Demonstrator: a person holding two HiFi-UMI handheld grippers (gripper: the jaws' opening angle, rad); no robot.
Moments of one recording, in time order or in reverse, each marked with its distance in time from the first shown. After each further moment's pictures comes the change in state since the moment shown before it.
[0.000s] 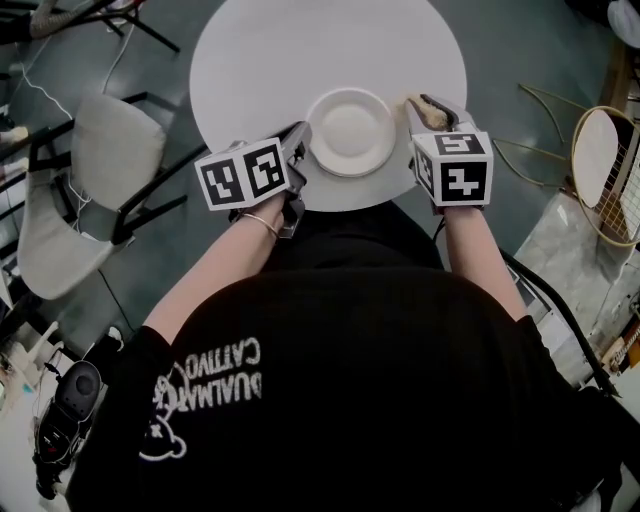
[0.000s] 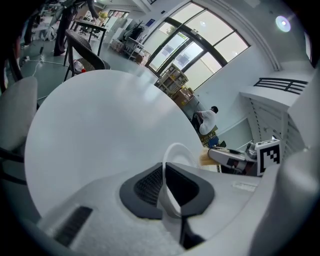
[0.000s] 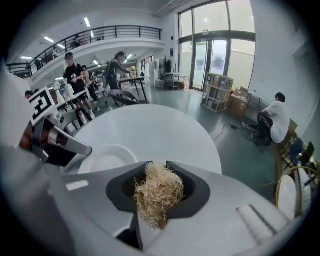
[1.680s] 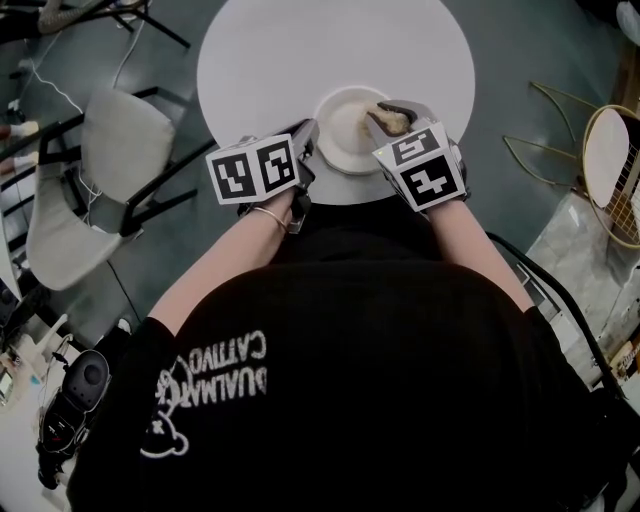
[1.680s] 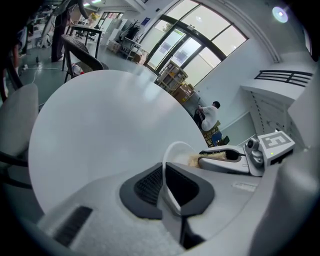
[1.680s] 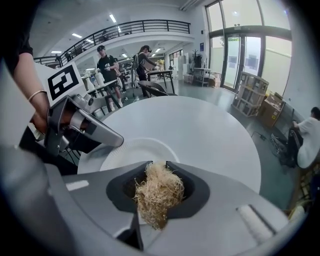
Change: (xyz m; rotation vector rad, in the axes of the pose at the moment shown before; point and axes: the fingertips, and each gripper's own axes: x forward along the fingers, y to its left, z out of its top) left arm 0.001 0.007 -0.009 0.043 0.024 0.043; right arm 0.021 0.088 -0.014 -0.214 0.068 0.249
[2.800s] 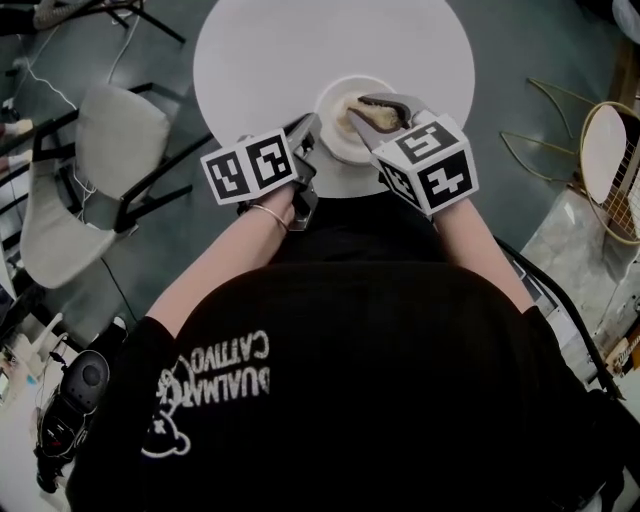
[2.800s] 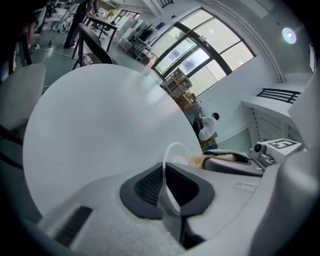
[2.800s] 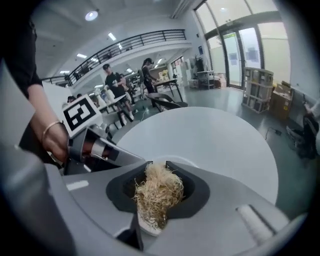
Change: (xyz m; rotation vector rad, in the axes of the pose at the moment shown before) left arm -0.002 -0.006 -0.002 -0.135 -0.065 -0.066; right arm -0.020 0.034 0.036 0.079 -0.116 0.163
